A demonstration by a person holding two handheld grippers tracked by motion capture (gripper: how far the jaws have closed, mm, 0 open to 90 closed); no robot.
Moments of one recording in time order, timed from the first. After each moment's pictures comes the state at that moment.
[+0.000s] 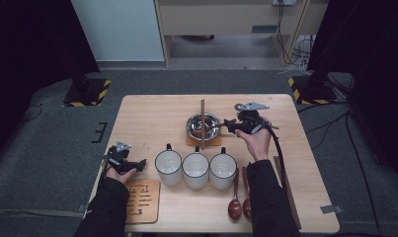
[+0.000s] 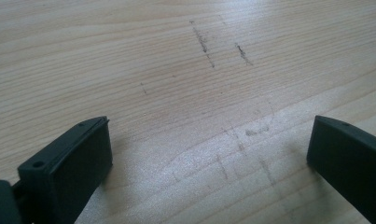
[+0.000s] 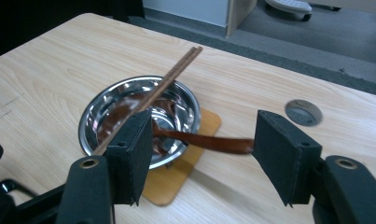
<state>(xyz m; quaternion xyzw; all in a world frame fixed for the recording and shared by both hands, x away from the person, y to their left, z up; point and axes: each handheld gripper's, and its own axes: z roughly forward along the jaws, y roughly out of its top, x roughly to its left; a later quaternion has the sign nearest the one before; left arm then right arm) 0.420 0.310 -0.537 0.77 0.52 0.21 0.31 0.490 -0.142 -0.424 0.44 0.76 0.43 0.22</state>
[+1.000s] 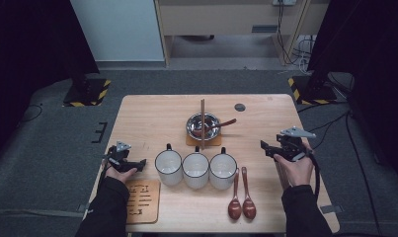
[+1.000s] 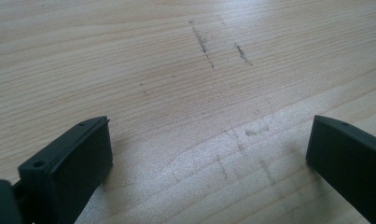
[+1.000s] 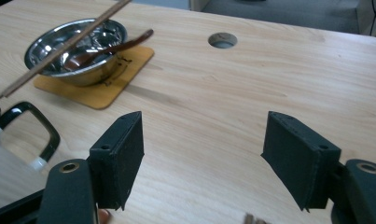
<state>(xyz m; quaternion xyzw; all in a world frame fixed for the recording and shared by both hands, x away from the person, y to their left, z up) 0.420 0.311 -0.537 0.77 0.52 0.21 0.31 0.416 -0.252 -0.451 0.50 0.73 0.41 0.24</state>
